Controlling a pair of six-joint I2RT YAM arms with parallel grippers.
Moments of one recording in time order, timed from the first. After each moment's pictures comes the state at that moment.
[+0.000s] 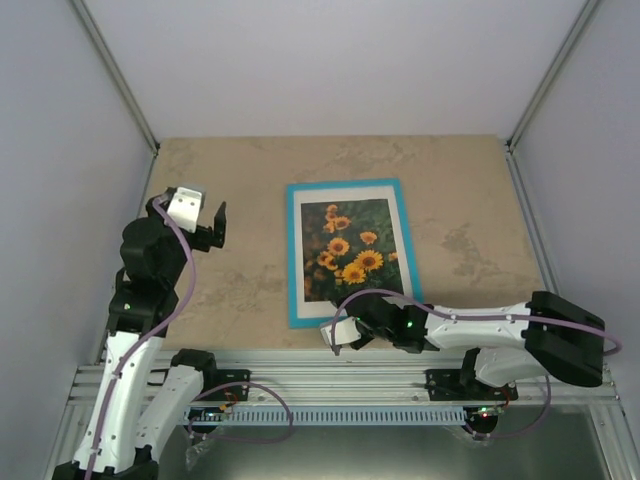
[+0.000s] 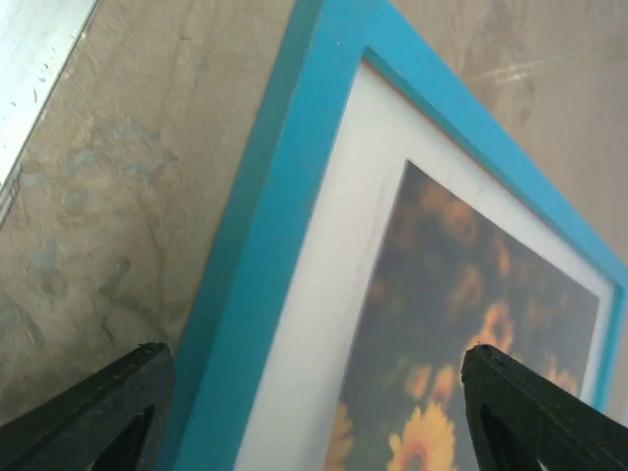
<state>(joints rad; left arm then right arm) -0.14 0.67 0.88 -0.37 0.00 0.25 1.21 1.31 0.51 0.02 0.21 -1.01</state>
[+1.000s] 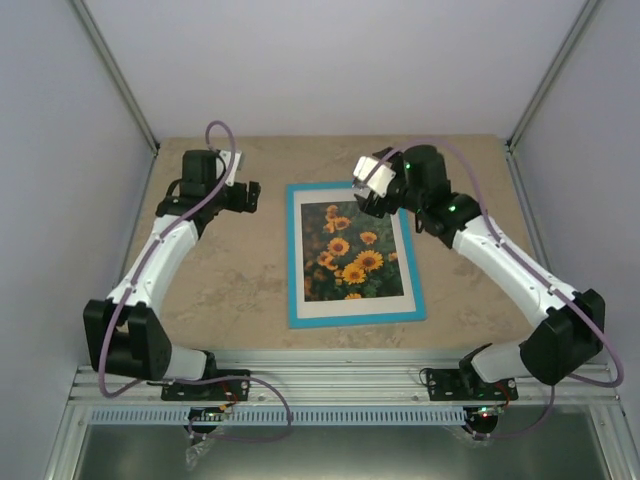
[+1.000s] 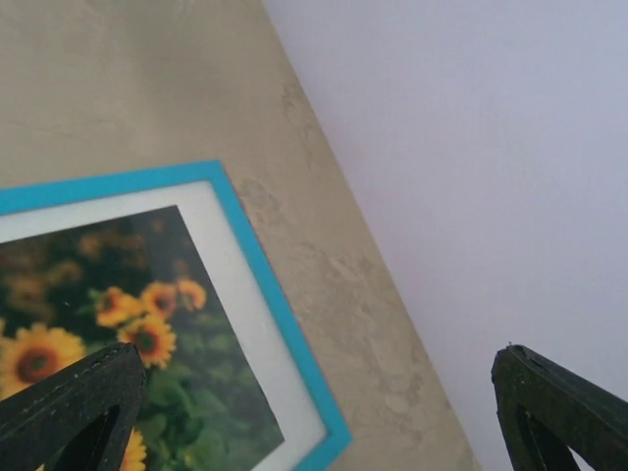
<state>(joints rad) -0.14 1.35 1.14 -0.43 0.11 0.09 0.58 1.40 1.24 -0.28 -0.06 -0.79</state>
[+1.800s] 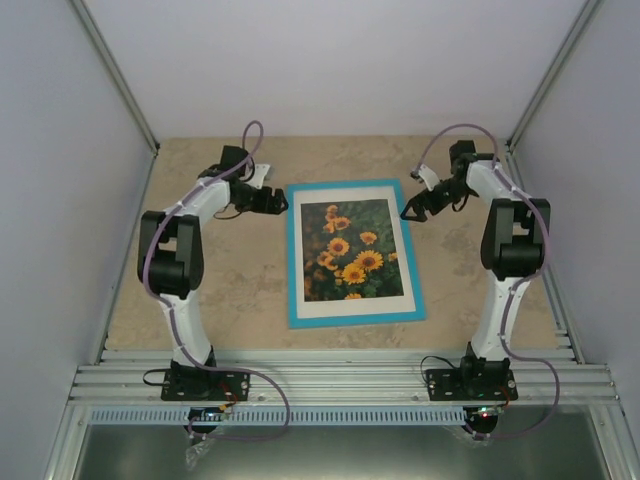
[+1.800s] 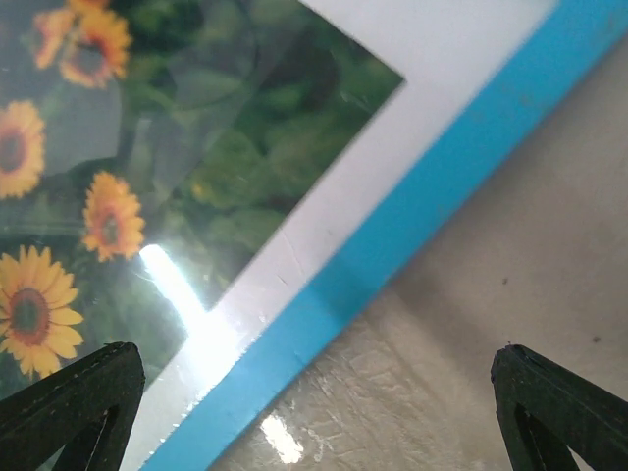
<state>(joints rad) -0.14 1.94 1.43 -0.55 0.39 0.03 0.03 2.10 1.69 -0.94 -0.58 -0.69</state>
